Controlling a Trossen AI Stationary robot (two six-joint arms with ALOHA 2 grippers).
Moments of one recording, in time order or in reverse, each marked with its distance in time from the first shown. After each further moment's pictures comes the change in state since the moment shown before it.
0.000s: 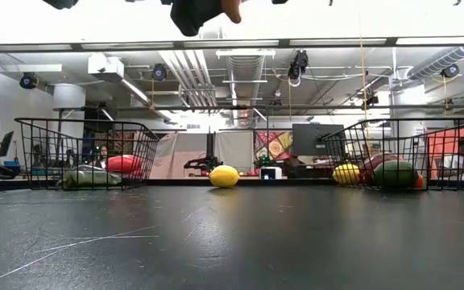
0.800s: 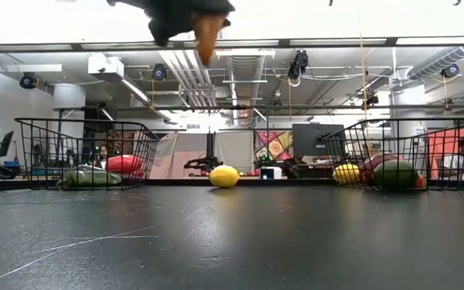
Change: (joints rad) left arm 0.002 -0.104 -0.002 -0.285 -0.268 -0.092; right arm 0.000 -0.110 0.005 -0.155 0.103 0.002
